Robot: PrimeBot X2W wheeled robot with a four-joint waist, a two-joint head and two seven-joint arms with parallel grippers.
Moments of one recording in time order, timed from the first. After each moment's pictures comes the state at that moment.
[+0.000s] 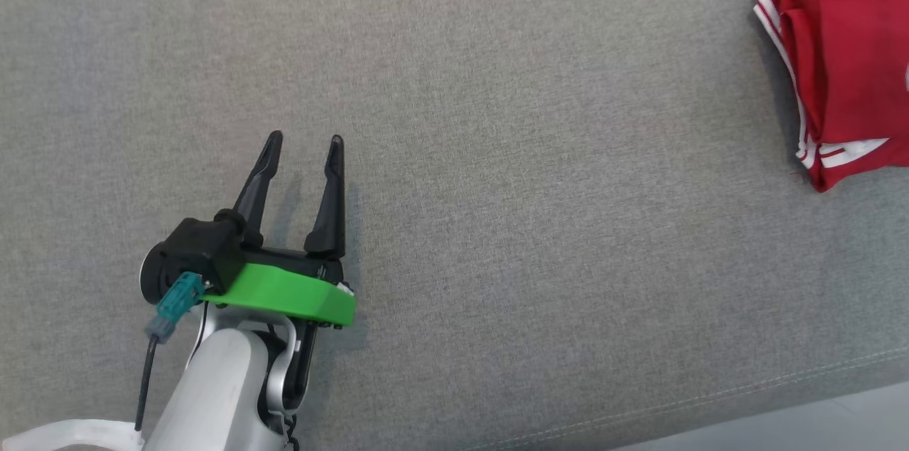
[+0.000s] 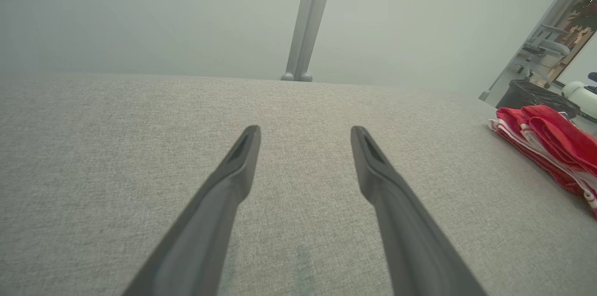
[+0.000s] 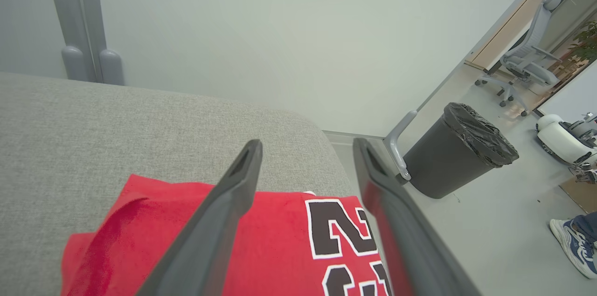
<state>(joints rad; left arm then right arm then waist) -0.31 0.14 -0.34 0.11 -0.42 0.02 -0.21 -1.04 -0.45 -0.13 1.06 -0.13 0.13 -0.25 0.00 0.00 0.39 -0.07</state>
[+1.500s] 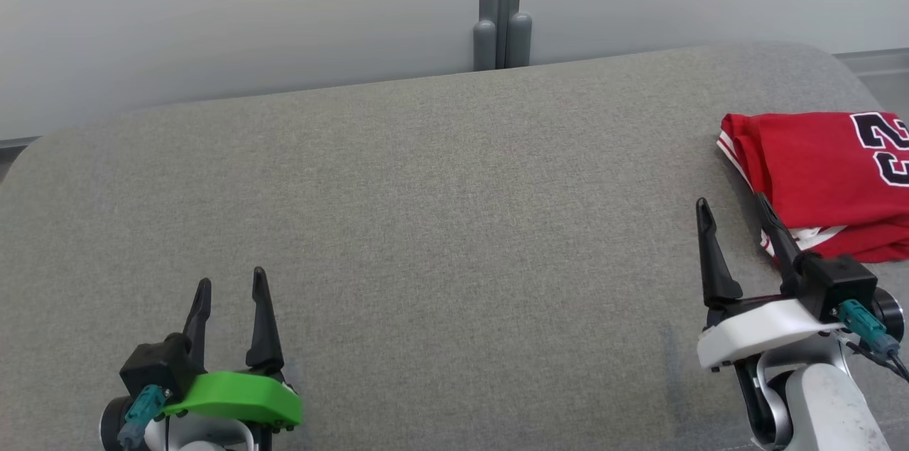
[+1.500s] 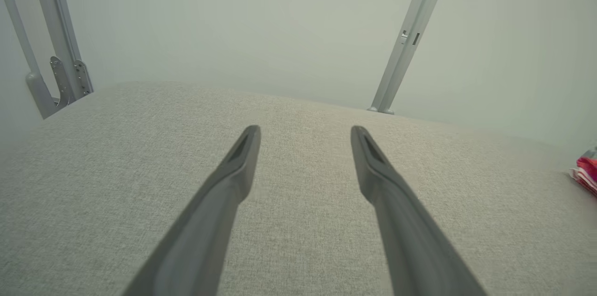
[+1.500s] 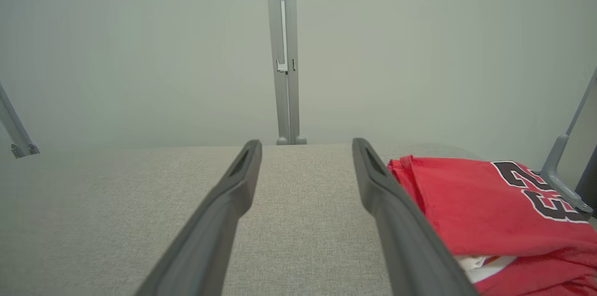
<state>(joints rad) -0.07 0.12 -0.16 0.25 -0.42 0.07 -0.26 -0.14 -0.05 -0.05 0.15 0.07 0.13 -0.20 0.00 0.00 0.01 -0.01</state>
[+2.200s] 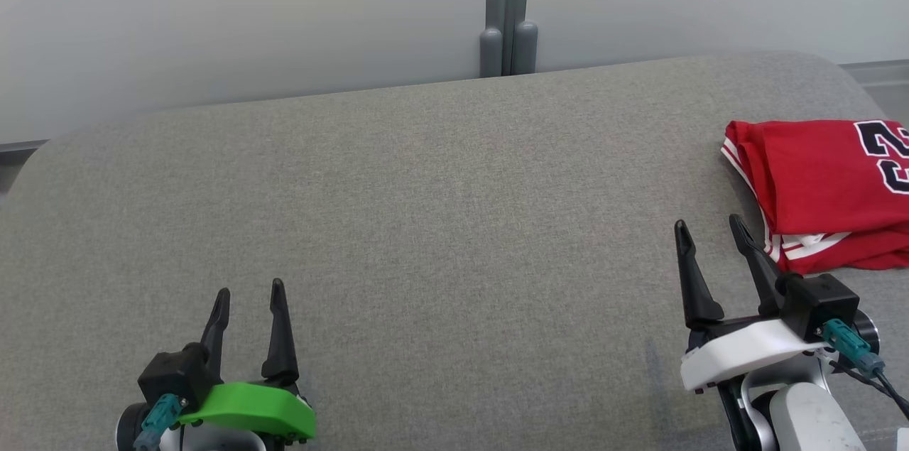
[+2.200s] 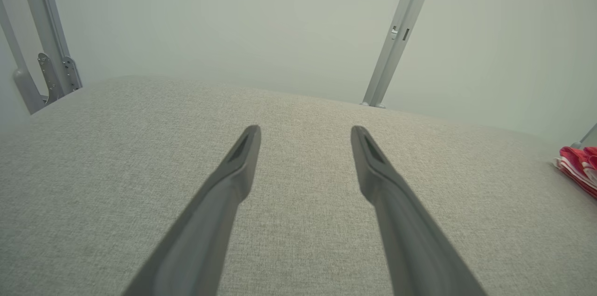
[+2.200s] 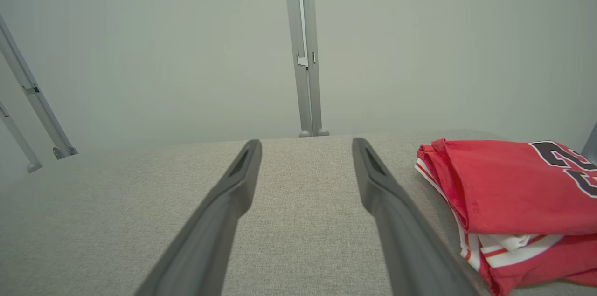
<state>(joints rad) -0.05 0.08 -0.15 0.26 -0.37 0.03 -0.26 -0.08 -0.05 0.01 0.13 0.15 0.13 -0.21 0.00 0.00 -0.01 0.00</state>
